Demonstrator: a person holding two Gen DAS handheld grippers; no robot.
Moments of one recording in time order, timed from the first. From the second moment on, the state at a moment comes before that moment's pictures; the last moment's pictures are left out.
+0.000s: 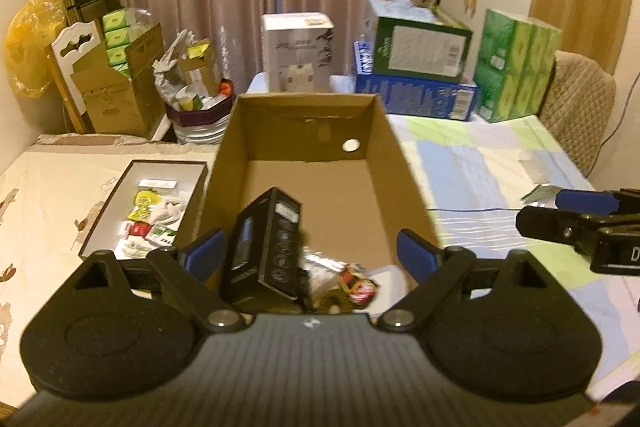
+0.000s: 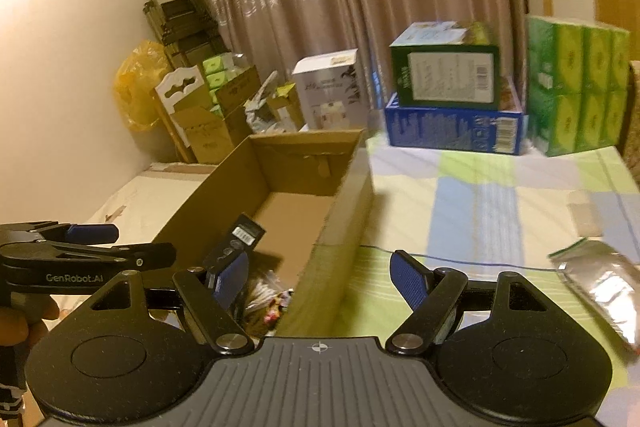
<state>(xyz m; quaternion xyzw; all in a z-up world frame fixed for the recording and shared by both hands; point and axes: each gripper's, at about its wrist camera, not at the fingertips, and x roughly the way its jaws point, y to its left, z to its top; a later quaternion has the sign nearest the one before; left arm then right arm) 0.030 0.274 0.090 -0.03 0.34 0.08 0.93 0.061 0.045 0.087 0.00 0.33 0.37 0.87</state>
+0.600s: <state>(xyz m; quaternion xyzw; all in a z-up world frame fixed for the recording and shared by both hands) 0.017 0.161 0.113 -0.03 0.31 0.01 0.95 0.045 -0.127 0.106 0.02 0.31 0.26 0.91</state>
